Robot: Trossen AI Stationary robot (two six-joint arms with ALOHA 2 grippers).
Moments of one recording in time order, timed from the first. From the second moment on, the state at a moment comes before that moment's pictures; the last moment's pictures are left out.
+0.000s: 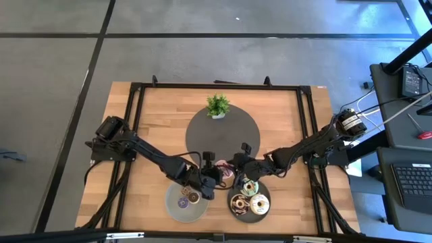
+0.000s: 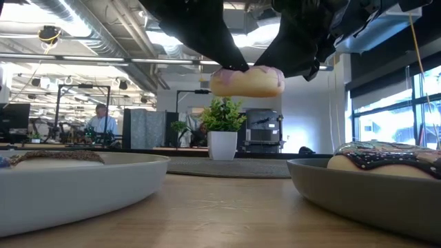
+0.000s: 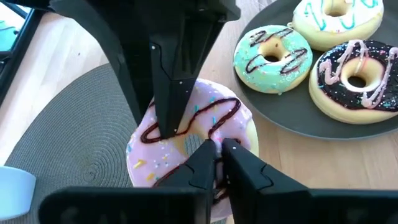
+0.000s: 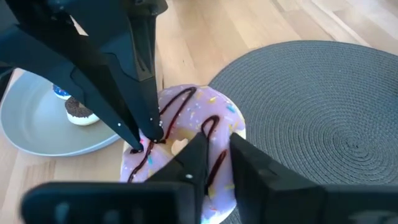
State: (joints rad) left arm -0.44 1.85 1.31 -0.32 -0.56 -0.14; right arm 0.41 1.64 0.91 0.05 0.49 0.44
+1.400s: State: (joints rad) left arm -0.47 1.66 1.18 -0.37 -0.66 -0.32; right arm 0.71 1.60 0.91 -0.23 0.34 0.68
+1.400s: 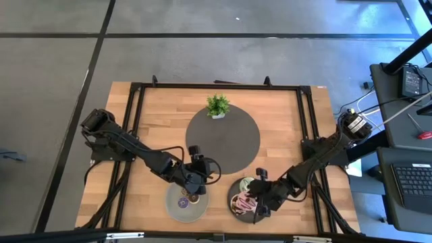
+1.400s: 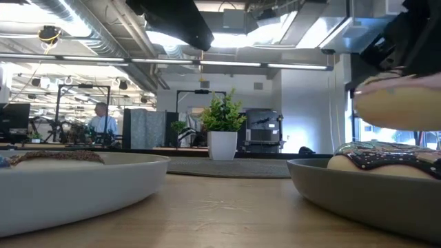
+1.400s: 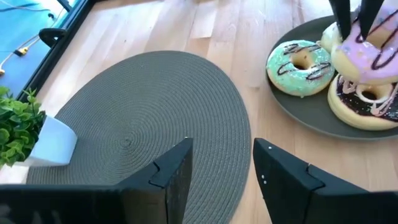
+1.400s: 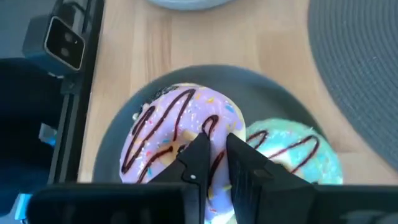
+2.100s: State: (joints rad) left arm -0.47 1.66 1.18 -0.37 -0.65 -0.32; right arm 0.73 1.60 0.91 -0.30 0.37 0.74
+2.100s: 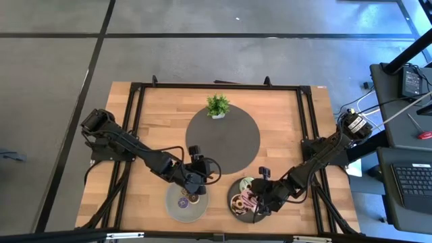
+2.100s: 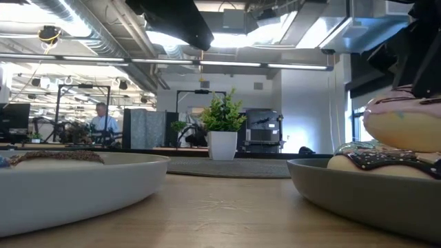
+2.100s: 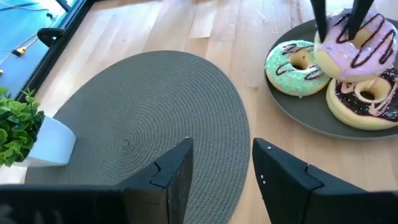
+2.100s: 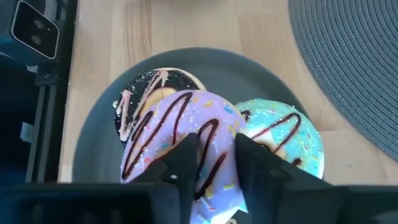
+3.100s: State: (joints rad) left arm -0.45 1.58 1.18 -0.51 -0.55 -0.32; right arm 0.73 1.42 0.91 -0.40 0.44 0.76
